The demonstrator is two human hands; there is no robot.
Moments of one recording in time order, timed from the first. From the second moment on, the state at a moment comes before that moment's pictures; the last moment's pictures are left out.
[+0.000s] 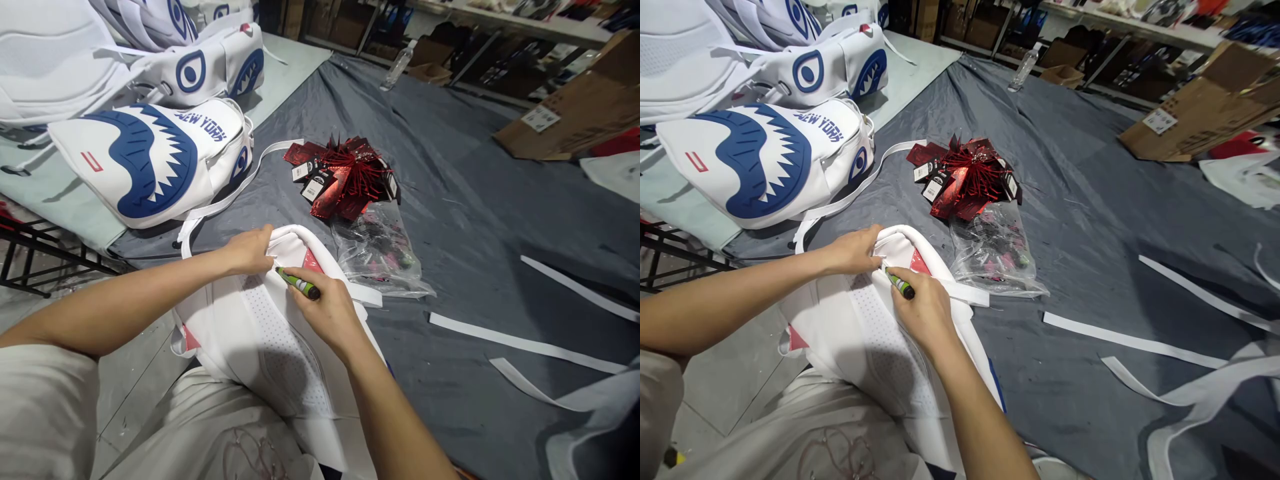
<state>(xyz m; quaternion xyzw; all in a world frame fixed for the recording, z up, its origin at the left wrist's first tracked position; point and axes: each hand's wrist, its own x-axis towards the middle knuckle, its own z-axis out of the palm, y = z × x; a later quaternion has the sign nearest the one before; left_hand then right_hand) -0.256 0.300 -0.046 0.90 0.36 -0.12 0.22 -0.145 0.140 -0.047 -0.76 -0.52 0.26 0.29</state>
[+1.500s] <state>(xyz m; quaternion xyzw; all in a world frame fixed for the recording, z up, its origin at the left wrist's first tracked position) -0.257 0.301 -0.049 0.90 0.36 -0.12 0.22 -0.151 0.141 -0.047 -0.78 -0.52 0.23 0.28</state>
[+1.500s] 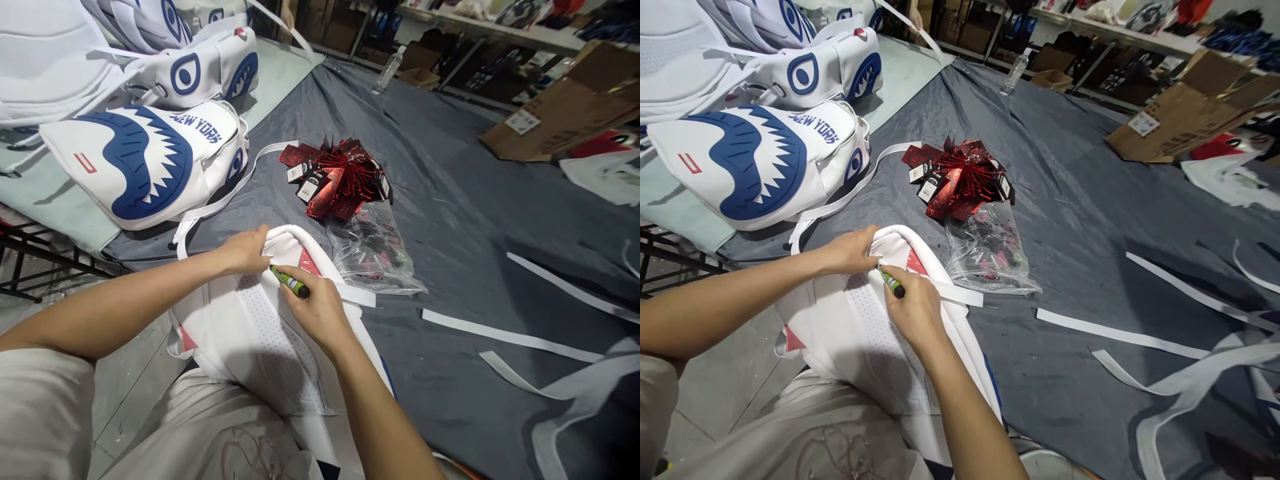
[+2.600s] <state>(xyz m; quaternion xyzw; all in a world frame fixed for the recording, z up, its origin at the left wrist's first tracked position) -0.263 0.306 -0.048 0.89 0.36 -0.11 0.24 -0.007 0.055 -0.086 -0.94 -0.33 0.02 0.10</state>
